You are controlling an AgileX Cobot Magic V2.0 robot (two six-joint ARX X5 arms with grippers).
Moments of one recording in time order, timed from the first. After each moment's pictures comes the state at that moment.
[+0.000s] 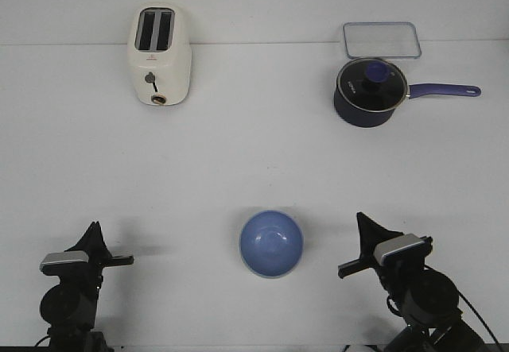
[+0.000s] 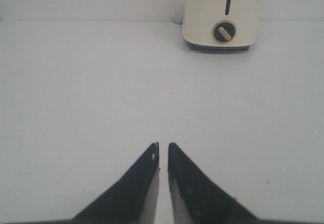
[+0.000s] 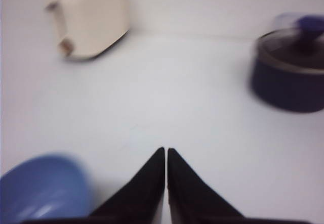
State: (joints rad) left arm 0.00 0.00 0.03 0.00 -0.10 0.01; right arm 0.59 0.32 0.46 -0.31 0.24 0.15
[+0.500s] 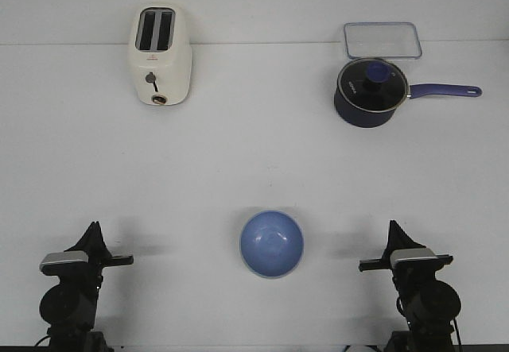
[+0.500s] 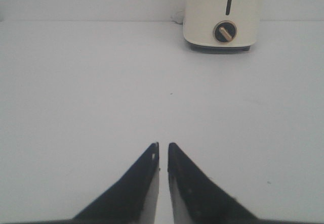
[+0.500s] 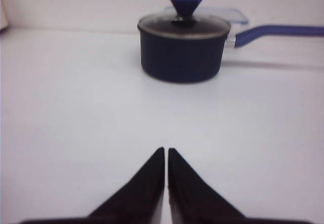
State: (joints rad) left arm 0.00 0.00 0.03 0.00 -0.10 0.01; right arm 0.00 0.03 0.06 -0.17 -0.07 0.00
